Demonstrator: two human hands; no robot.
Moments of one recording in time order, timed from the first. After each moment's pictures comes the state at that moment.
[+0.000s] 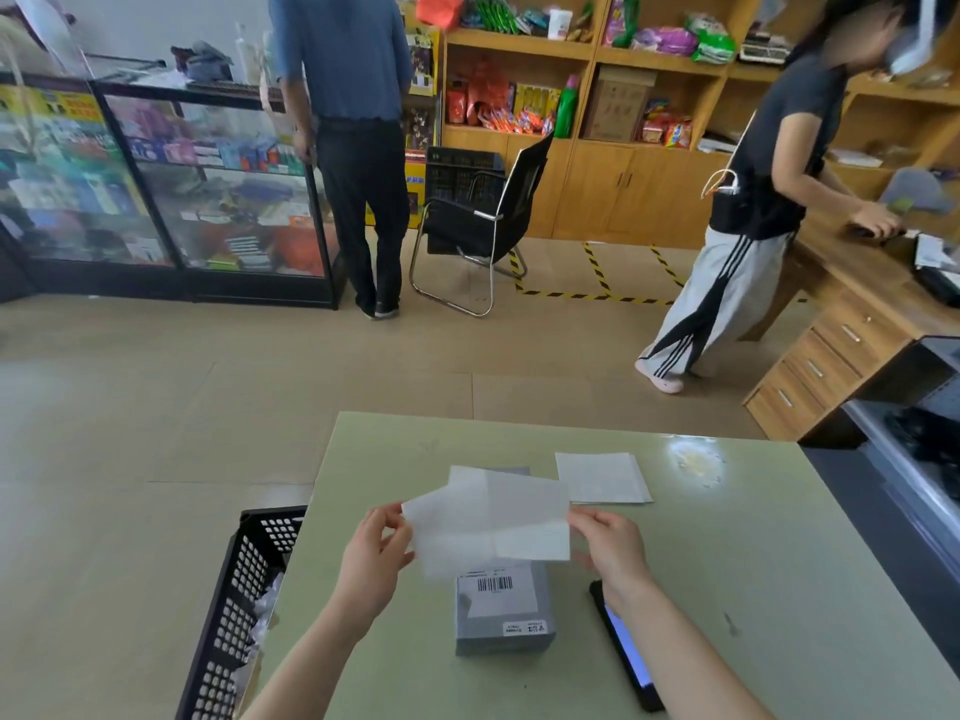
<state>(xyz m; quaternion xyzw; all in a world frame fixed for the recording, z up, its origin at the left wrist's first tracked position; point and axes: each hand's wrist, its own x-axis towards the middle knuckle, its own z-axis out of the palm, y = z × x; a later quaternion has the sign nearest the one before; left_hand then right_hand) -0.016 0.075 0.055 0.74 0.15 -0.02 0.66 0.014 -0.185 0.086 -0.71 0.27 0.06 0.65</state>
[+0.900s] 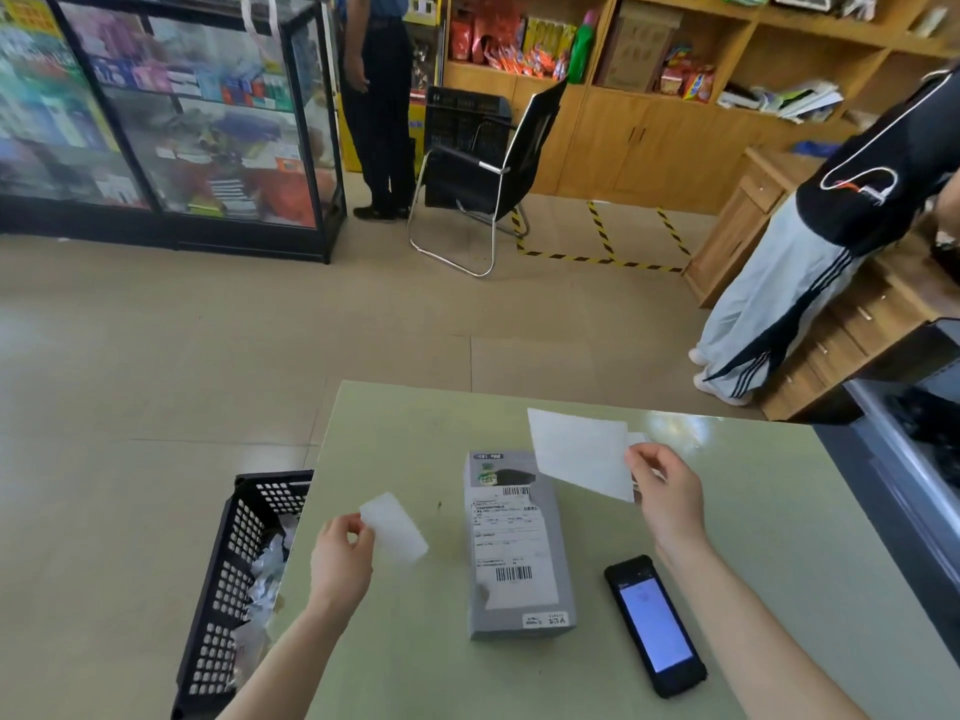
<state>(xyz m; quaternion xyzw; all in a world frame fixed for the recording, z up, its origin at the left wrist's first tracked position) 0.000 0.124 -0.002 0.78 0.31 -0.05 0.54 0.052 -0.197 0.113 -0.82 0.20 -0.08 0.53</state>
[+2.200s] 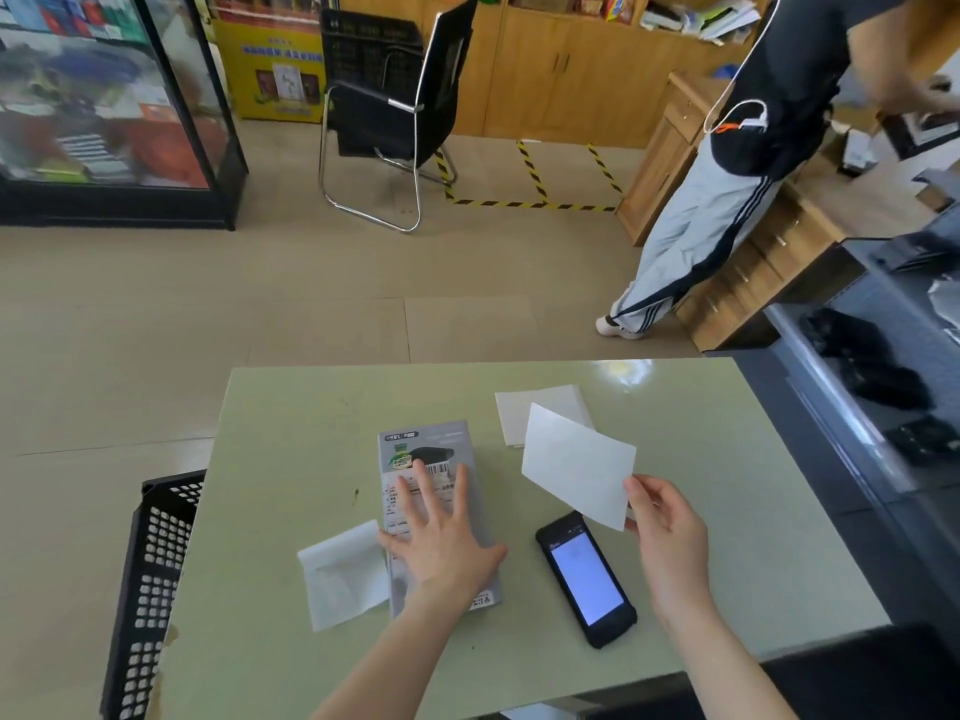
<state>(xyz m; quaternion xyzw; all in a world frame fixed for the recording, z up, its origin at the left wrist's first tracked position) 0.022 -0.081 -0.013 0.96 0.06 -0.22 0.17 -0.019 -0.268 0.094 -0.78 0.28 -0.10 0.55</state>
